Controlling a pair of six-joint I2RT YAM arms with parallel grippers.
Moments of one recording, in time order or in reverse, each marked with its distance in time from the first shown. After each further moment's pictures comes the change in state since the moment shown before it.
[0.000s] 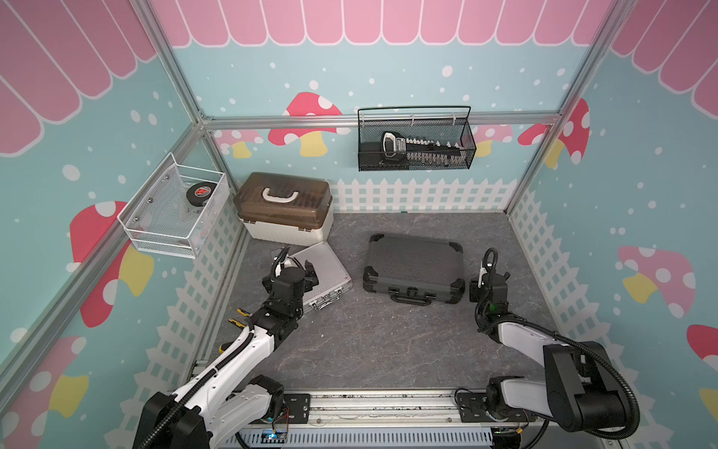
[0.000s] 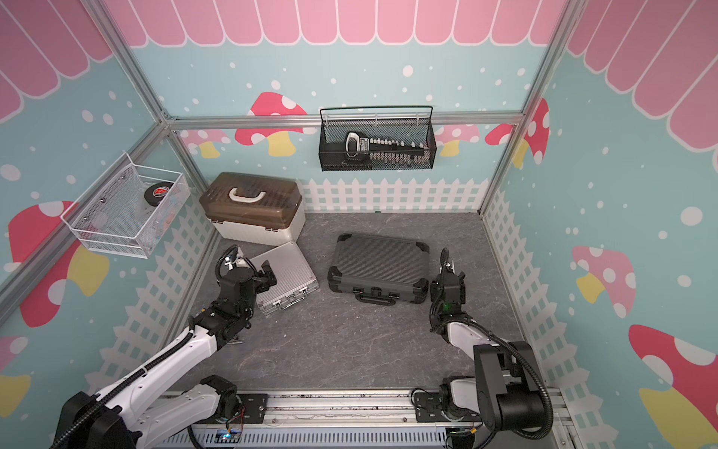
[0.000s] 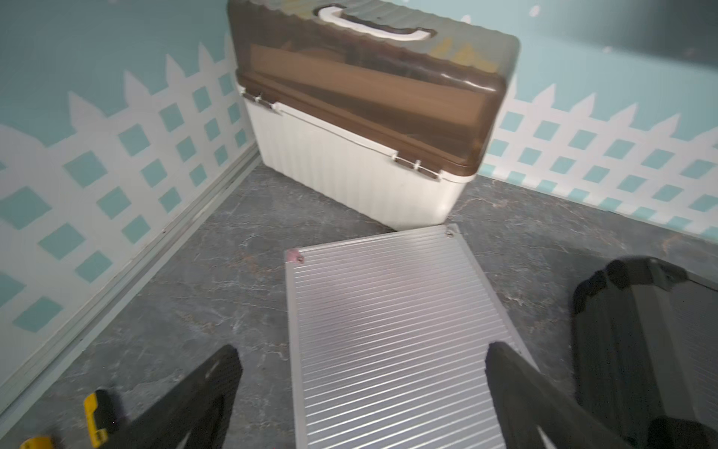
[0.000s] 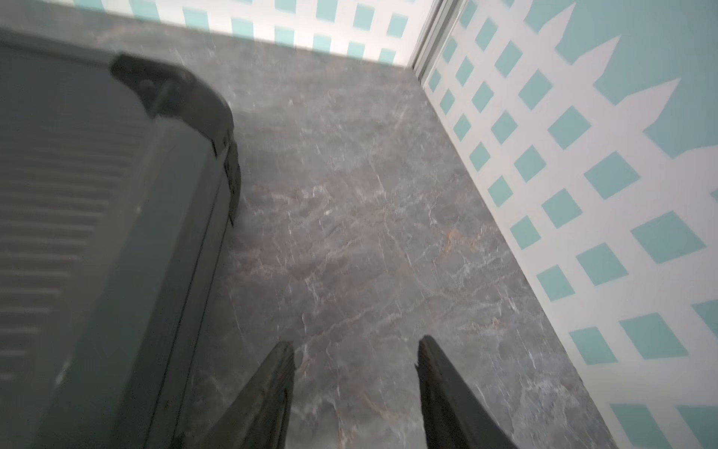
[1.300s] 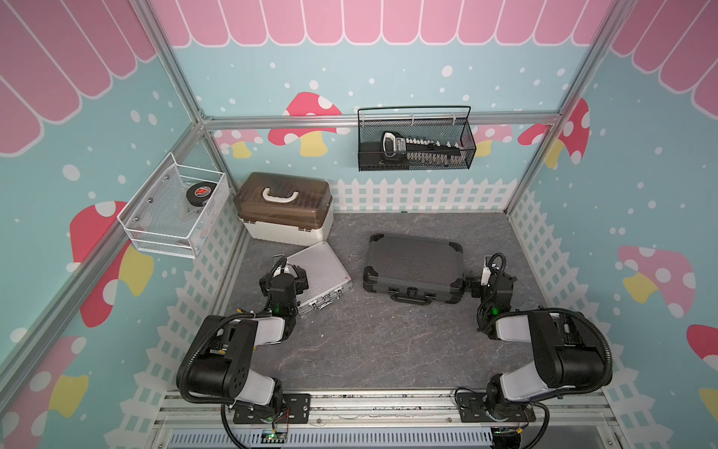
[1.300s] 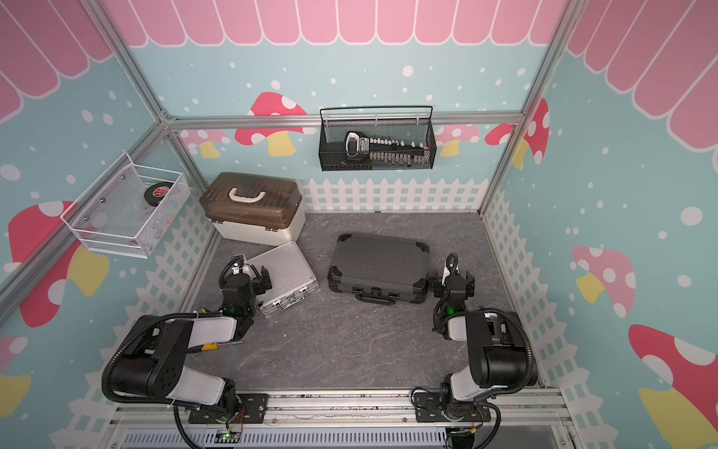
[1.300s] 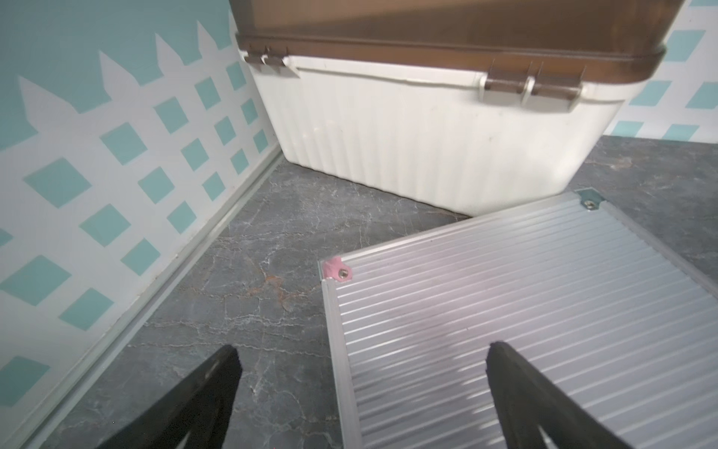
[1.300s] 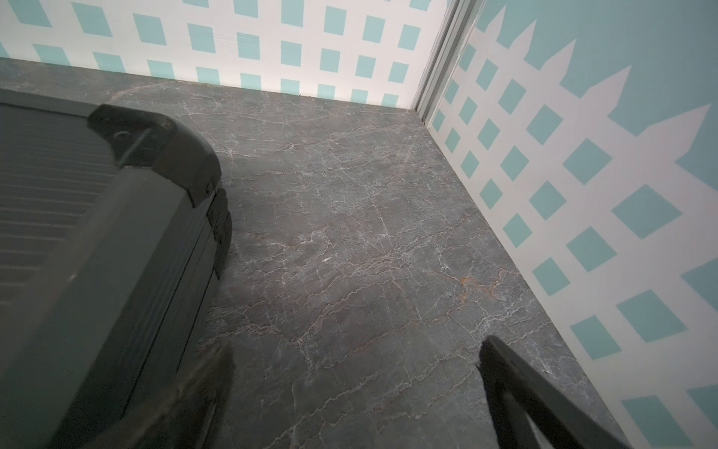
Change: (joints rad) left arm 0.217 0.506 -0.206 0.808 0.156 0.296; right arm -0.092 0.220 -0.025 0.355 -0.132 -0.033
